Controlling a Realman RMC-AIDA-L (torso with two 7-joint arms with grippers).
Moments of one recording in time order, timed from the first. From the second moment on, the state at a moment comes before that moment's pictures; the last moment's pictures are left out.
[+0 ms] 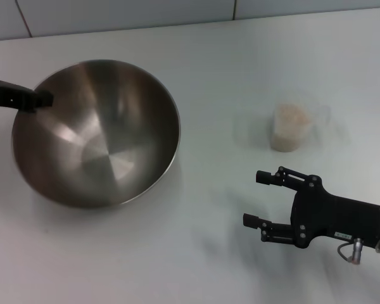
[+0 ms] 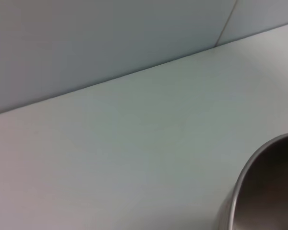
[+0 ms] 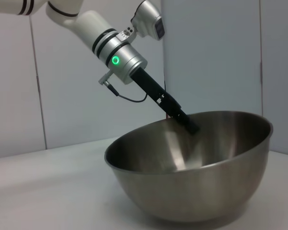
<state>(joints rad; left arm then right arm) -0.66 -2.05 0.86 0.98 2.44 1.29 -2.15 0.39 2.07 -0.05 -0.23 -2.43 -1.66 0.59</state>
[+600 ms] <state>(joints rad) -0.80 -2.04 0.83 0.85 2.45 1.34 -2.26 0.39 2.07 -0.05 -0.23 -2.43 -1.66 0.60</state>
